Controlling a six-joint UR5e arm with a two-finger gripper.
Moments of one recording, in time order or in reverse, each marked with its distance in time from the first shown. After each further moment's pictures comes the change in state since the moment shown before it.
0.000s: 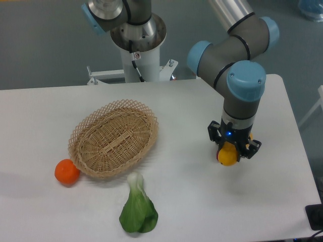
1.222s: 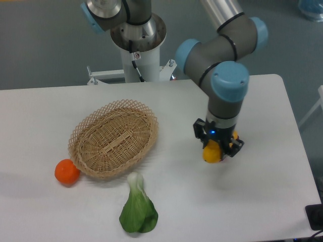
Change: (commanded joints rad) arm -0.123 0.072 -0.135 -0.003 -0.002 -0.012
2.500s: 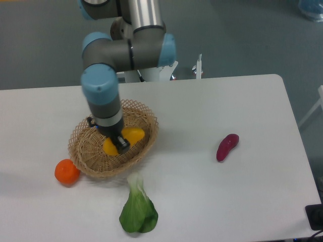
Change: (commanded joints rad) arm -0.440 0.026 -0.132 0.012 0.063 -0.227
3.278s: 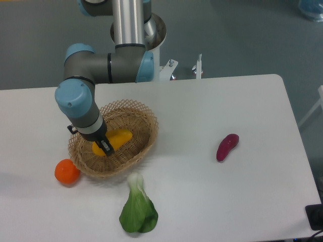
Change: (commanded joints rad) arm -0.020 -0.028 -0.008 0.000 0.035 0.003
